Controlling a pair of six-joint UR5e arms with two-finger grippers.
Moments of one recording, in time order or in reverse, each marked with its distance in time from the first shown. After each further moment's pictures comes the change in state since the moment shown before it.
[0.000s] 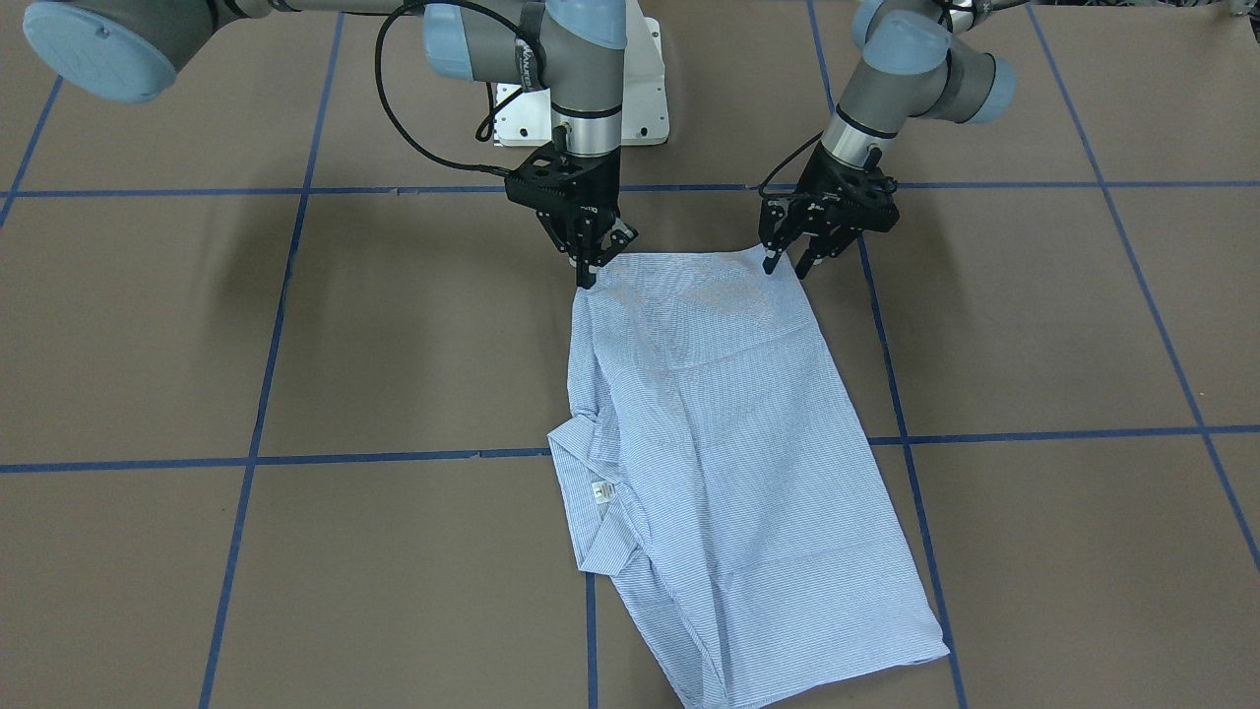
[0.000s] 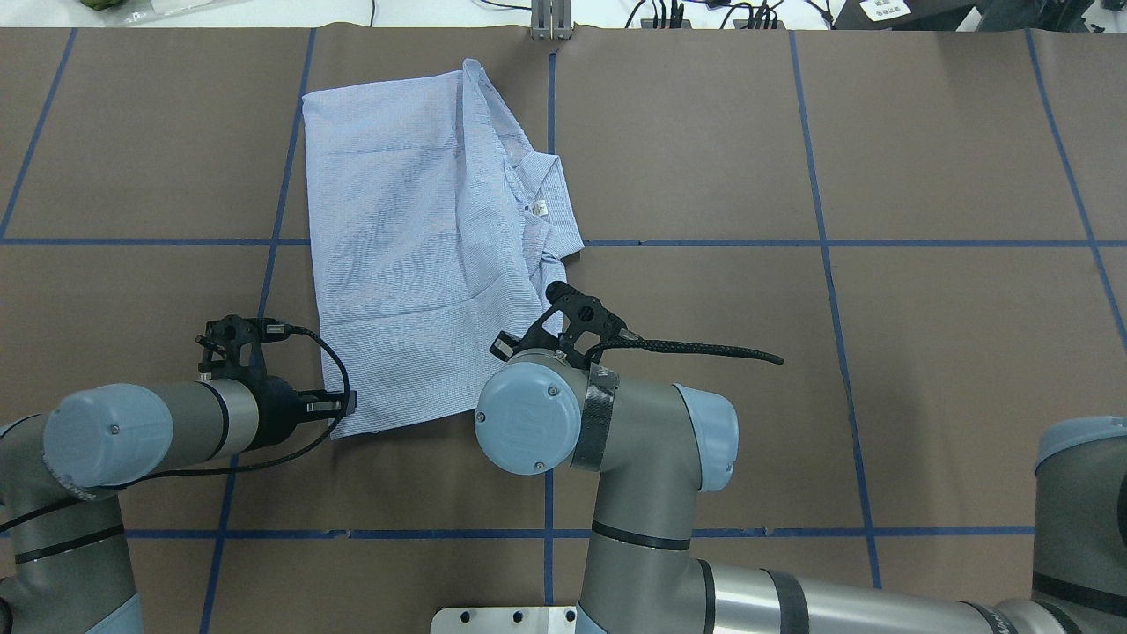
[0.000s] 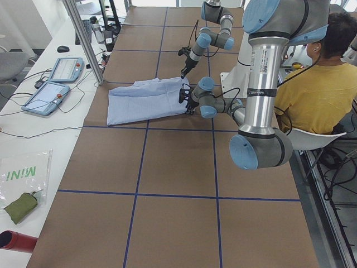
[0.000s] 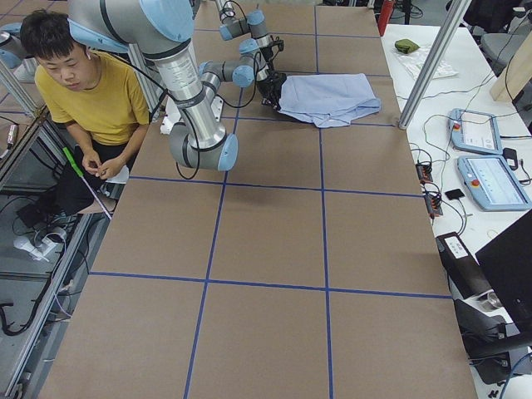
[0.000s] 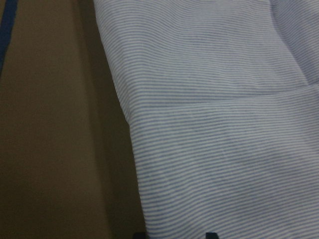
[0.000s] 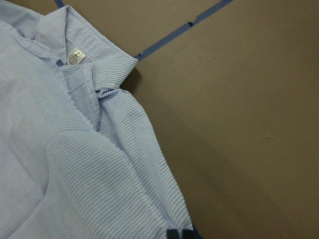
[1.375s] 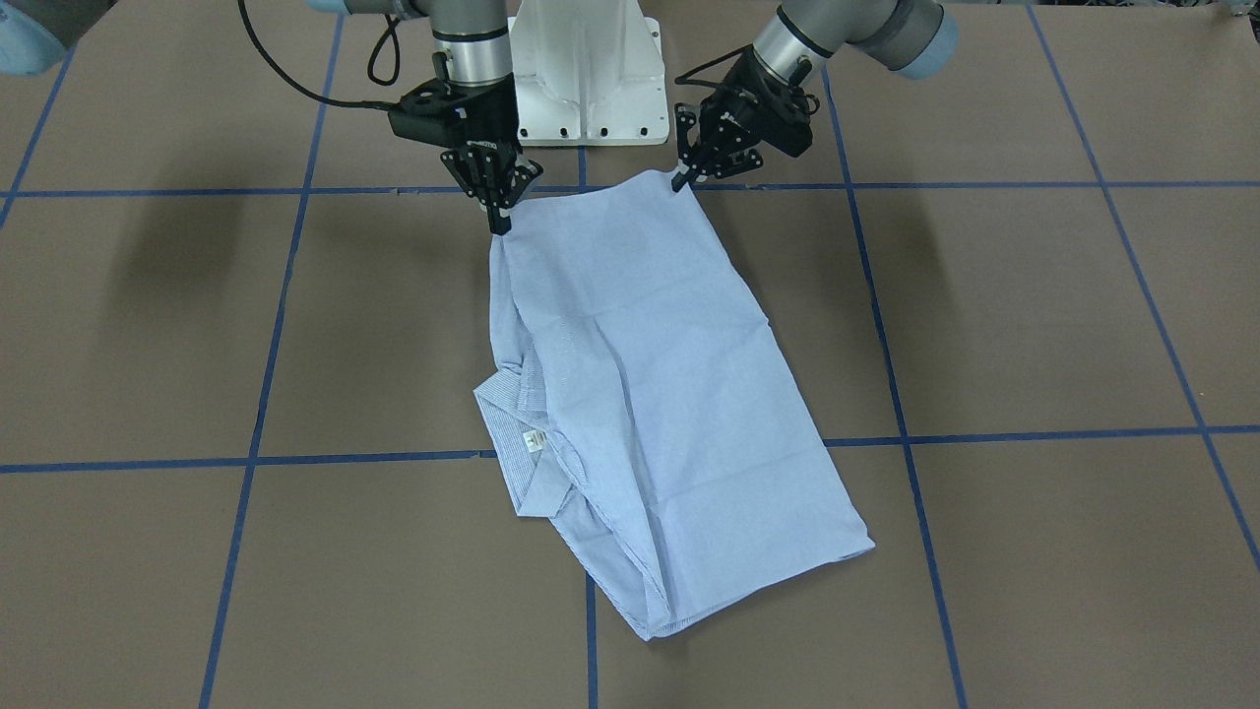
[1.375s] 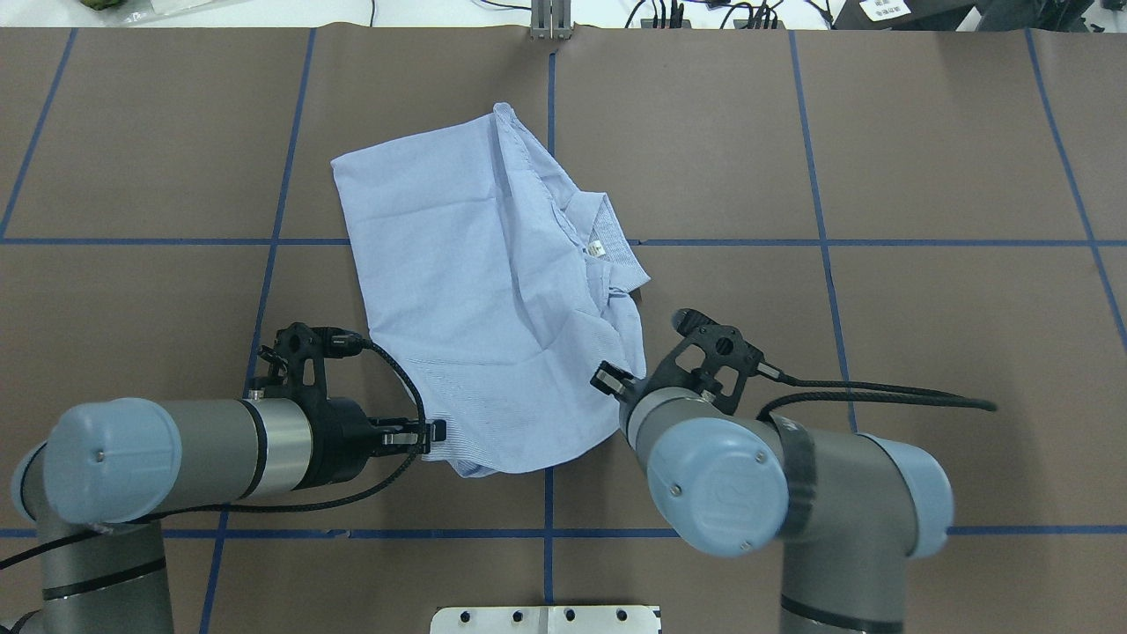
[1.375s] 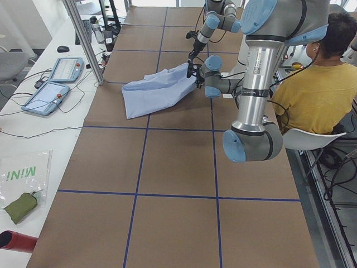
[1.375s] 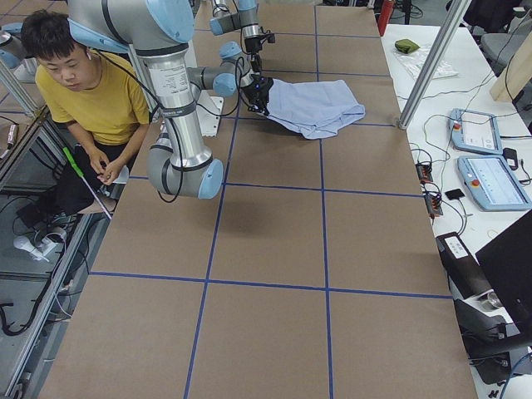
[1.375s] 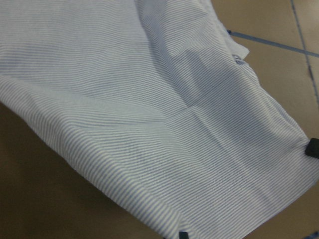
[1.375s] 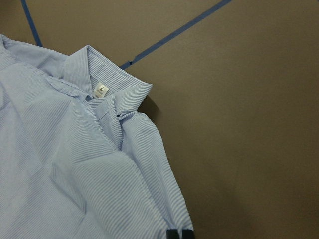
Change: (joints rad) left arm 0.082 -0.127 -0.182 0.001 -0.069 -0.012; right arm -0.074 -0.336 0.466 -0.067 -0.058 -0.001
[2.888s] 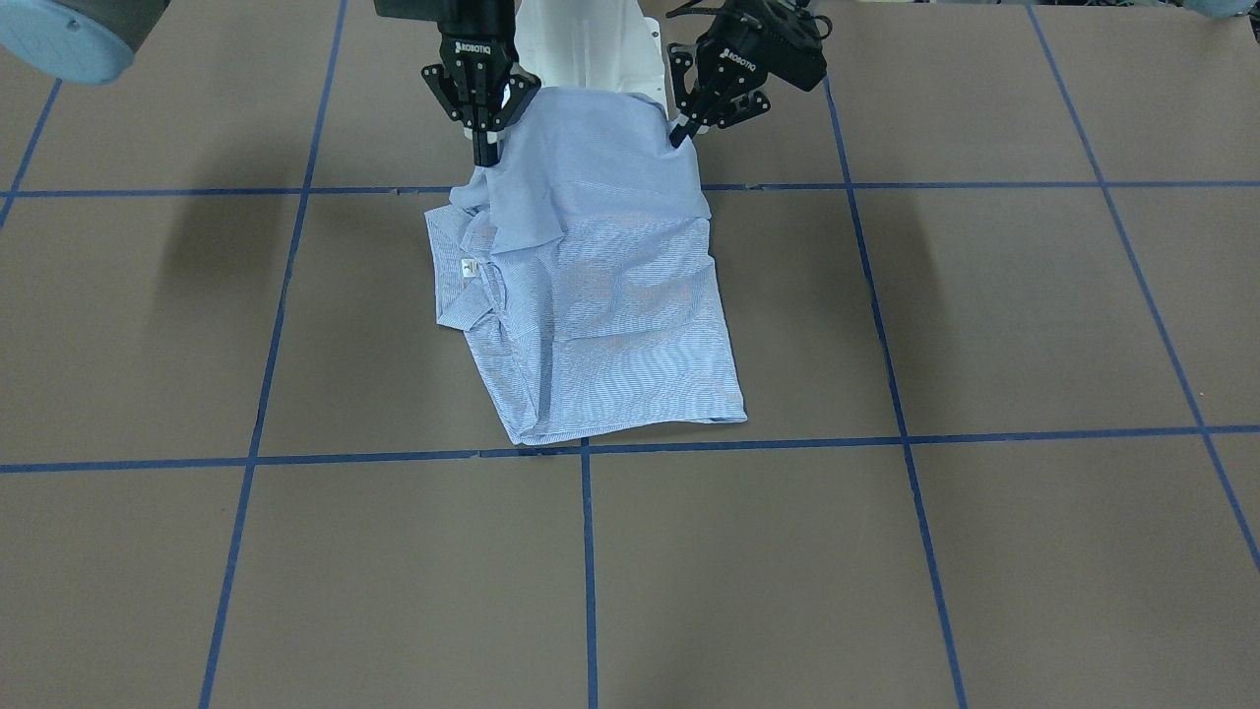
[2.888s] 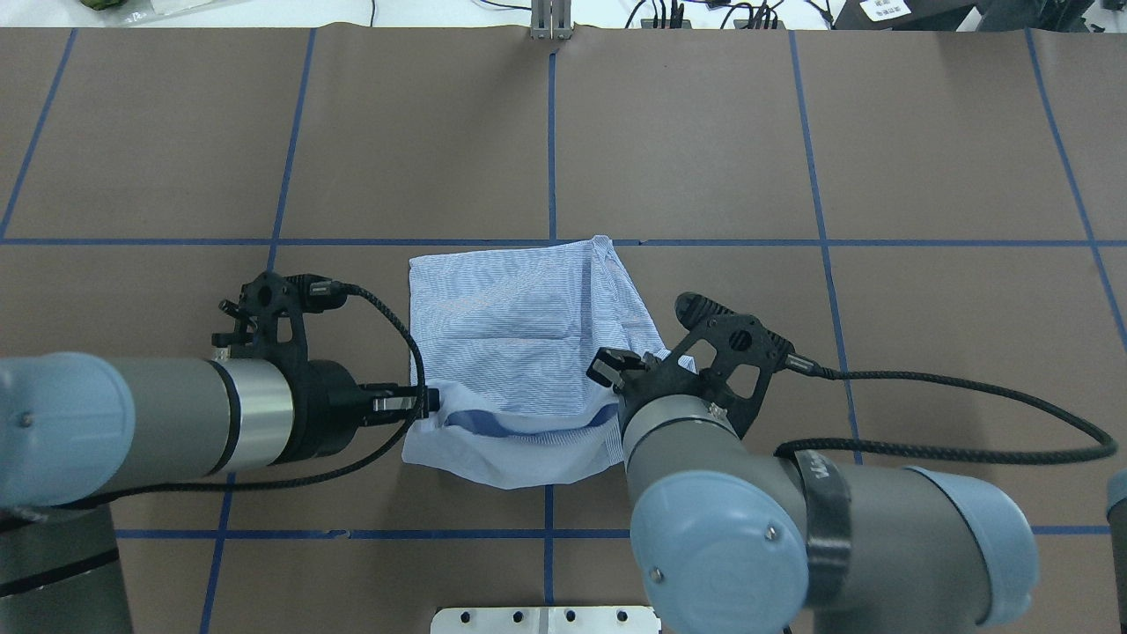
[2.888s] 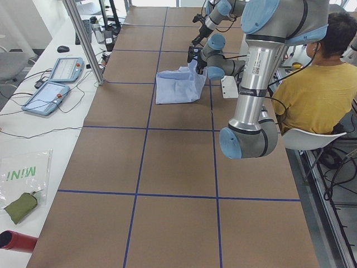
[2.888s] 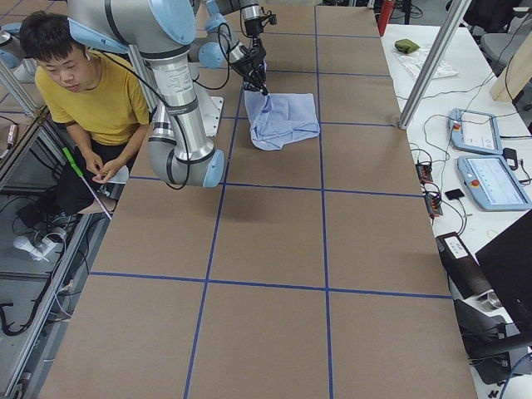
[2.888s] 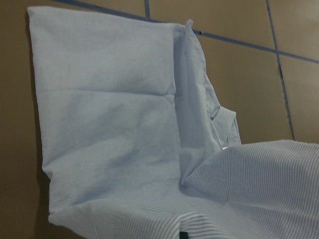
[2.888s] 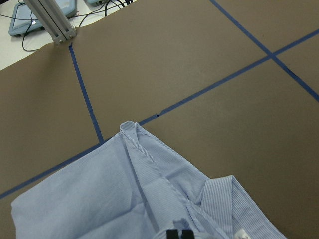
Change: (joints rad) left arm -0.105 -0.090 -0.134 0.328 -0.009 -0.010; right arm 0.009 0.157 0.068 -0.299 -0.173 -0.046
